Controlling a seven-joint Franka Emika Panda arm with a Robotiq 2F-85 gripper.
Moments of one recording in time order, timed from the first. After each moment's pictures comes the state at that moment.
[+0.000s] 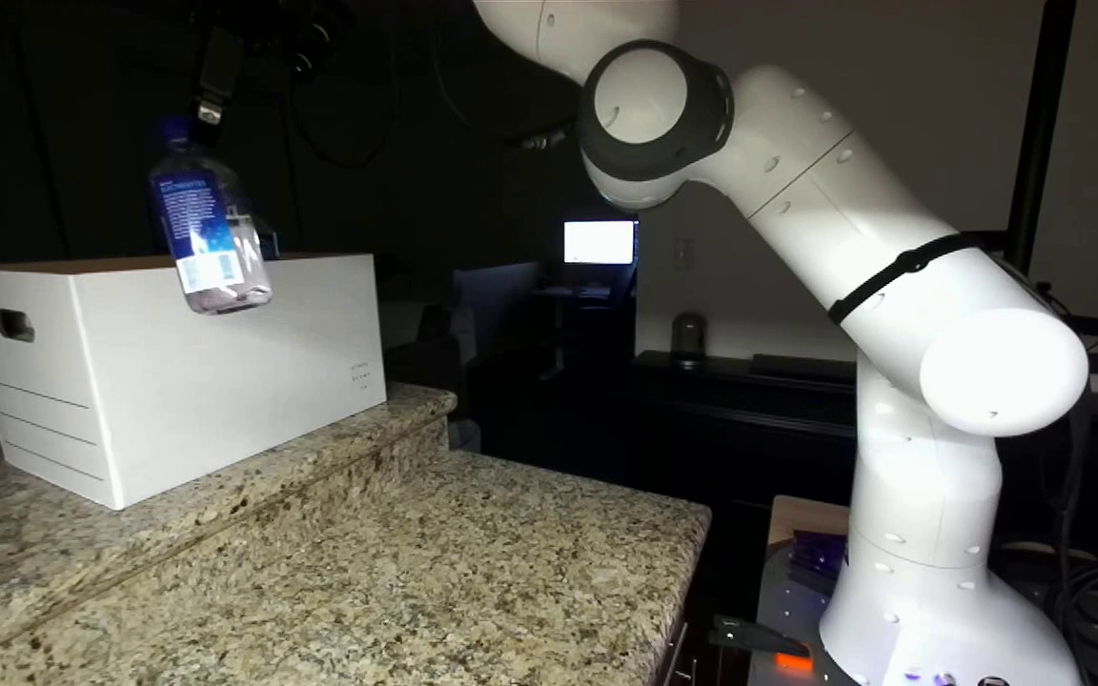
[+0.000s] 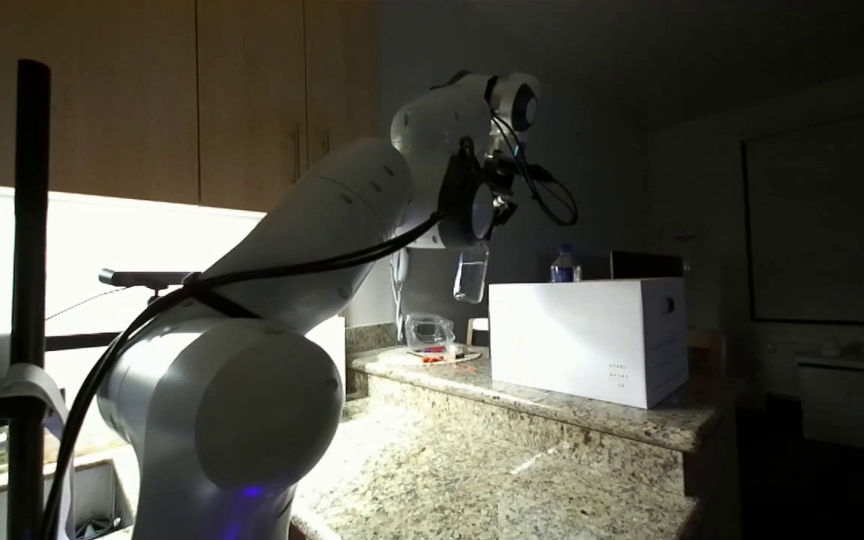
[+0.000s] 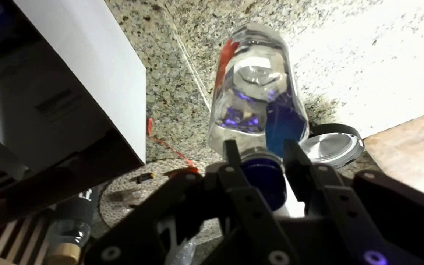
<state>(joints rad) 0.10 0.72 0.27 -0.37 0.21 1.18 -0.76</state>
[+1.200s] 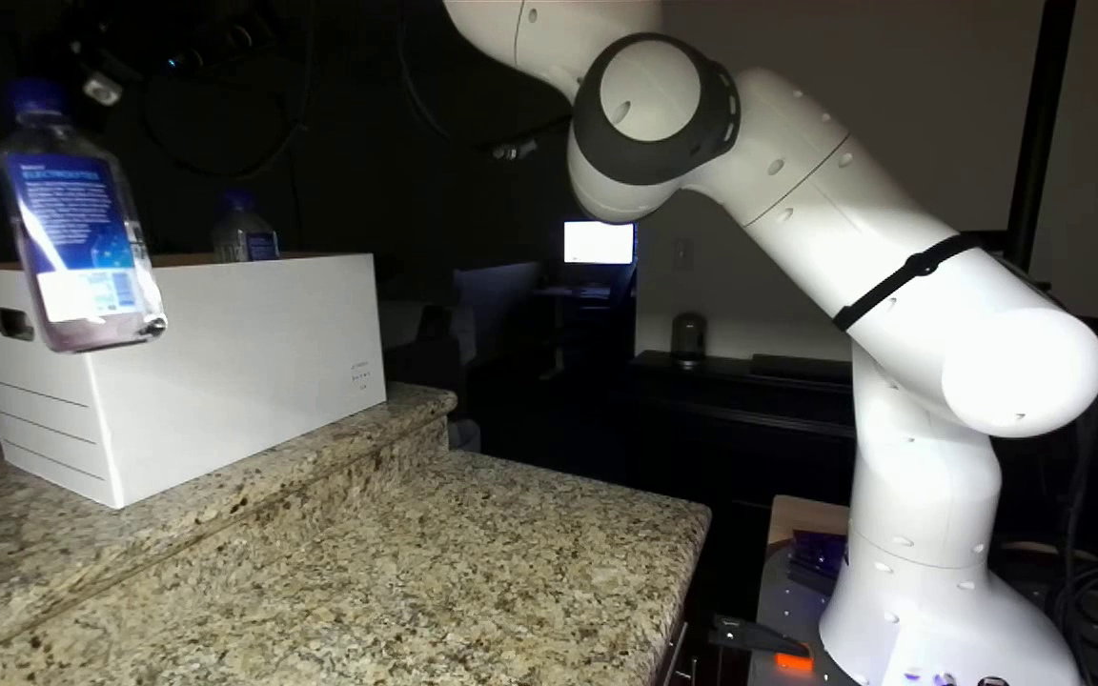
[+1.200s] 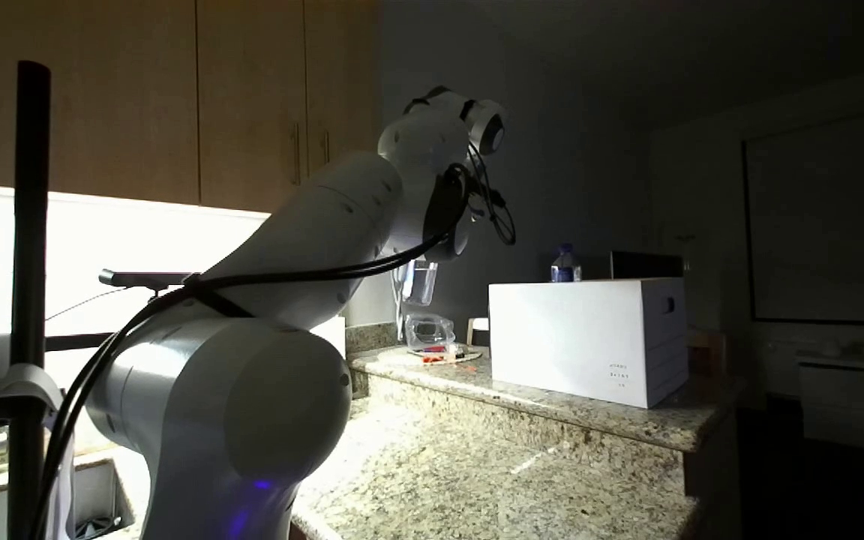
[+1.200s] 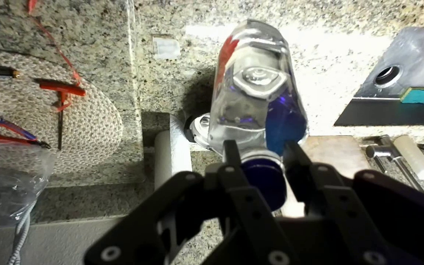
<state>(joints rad) 0.21 0.76 0.34 -0.37 0.32 1.18 -1.06</state>
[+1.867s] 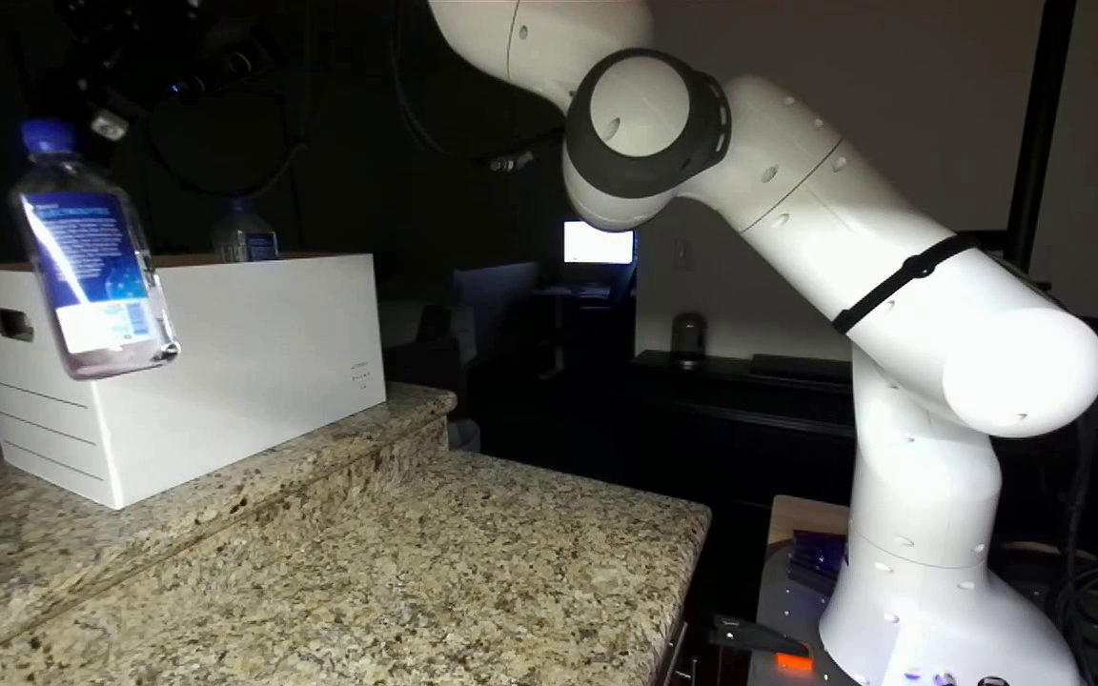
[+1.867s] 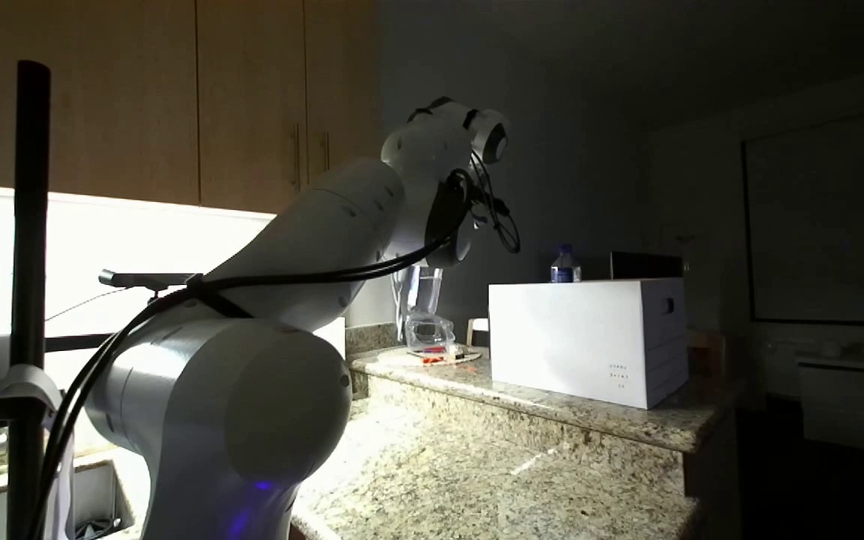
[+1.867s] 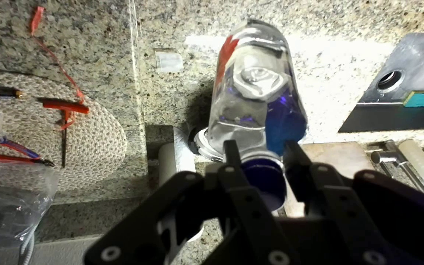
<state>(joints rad) 0.21 0.79 0.31 -0.37 0.31 1.19 -1.06</state>
